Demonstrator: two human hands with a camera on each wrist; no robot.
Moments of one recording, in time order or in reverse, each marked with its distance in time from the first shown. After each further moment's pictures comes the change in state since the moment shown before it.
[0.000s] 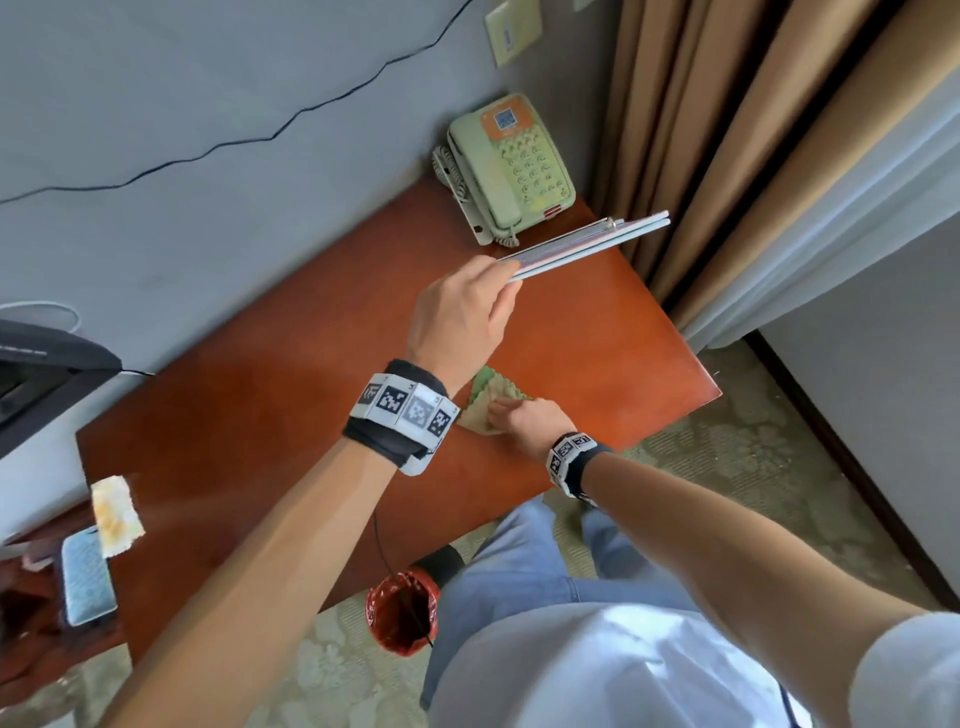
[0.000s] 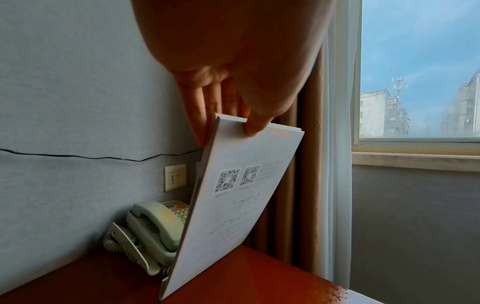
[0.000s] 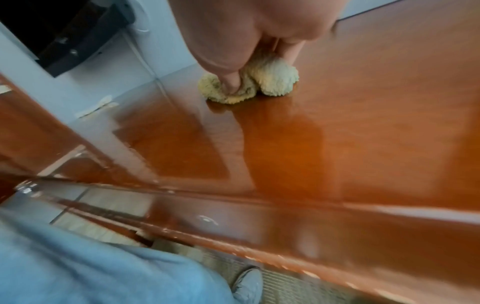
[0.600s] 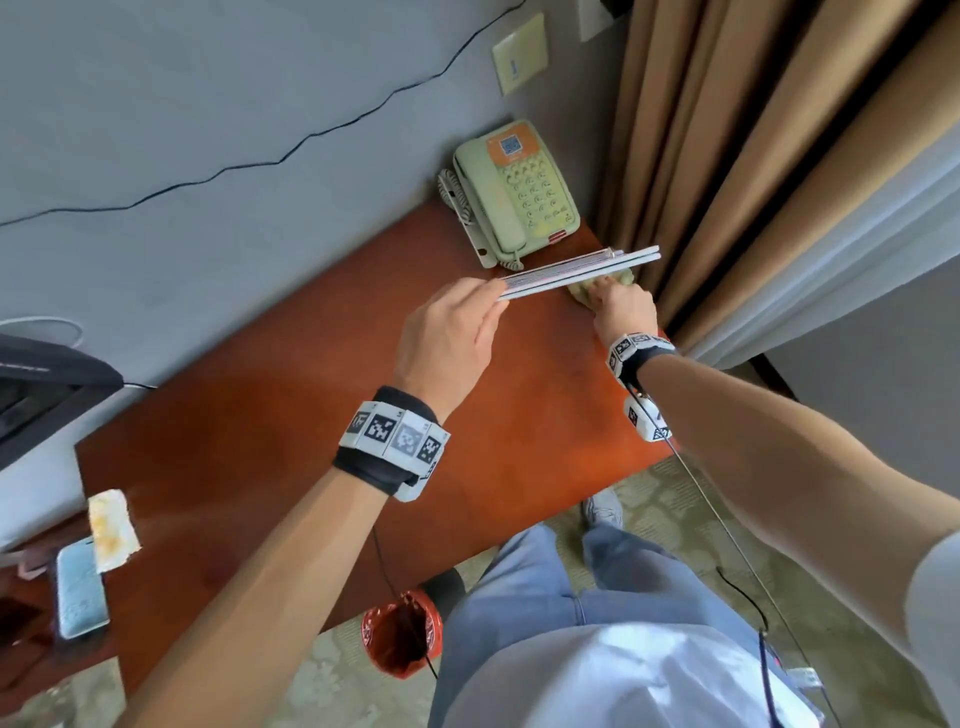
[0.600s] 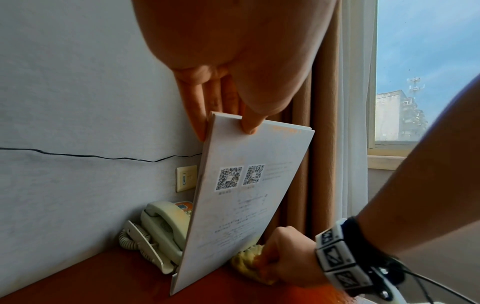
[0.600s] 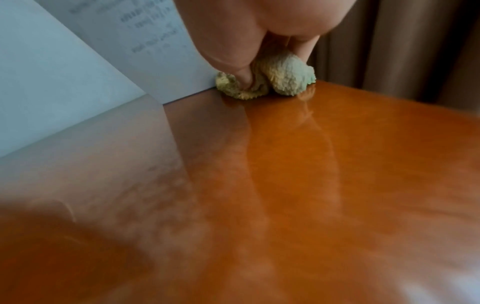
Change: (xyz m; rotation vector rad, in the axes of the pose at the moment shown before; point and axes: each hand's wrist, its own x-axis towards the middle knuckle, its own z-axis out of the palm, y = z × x) left_hand 0.003 -0.013 -0.004 0.024 0.049 -0.026; right_hand 0.034 0.135 -0.131 0.139 0.420 0.610
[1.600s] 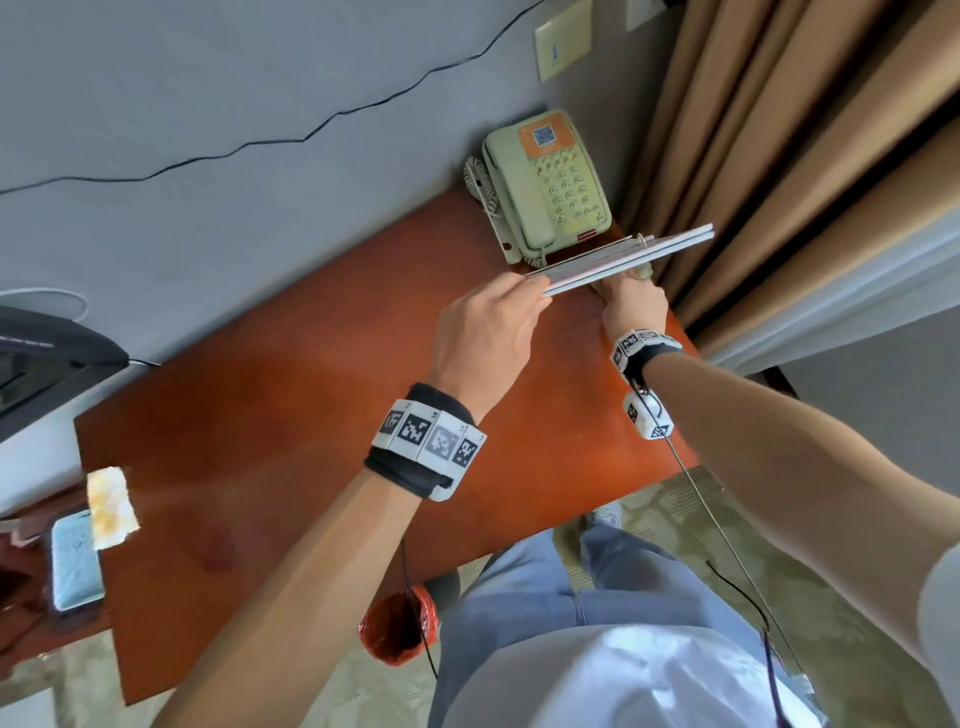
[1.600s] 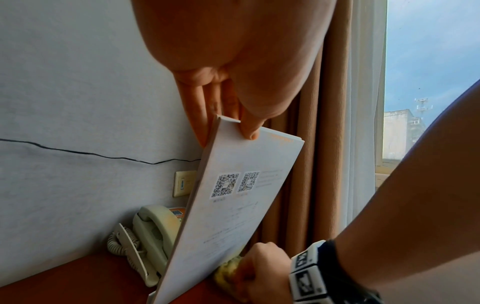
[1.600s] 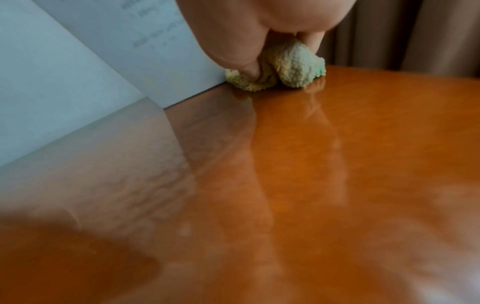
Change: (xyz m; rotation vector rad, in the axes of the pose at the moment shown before) left_hand 0.009 -0.002 0.004 -0.059 0.030 -0.038; right_hand 0.020 -0.025 0.007 -0.020 0.034 0.027
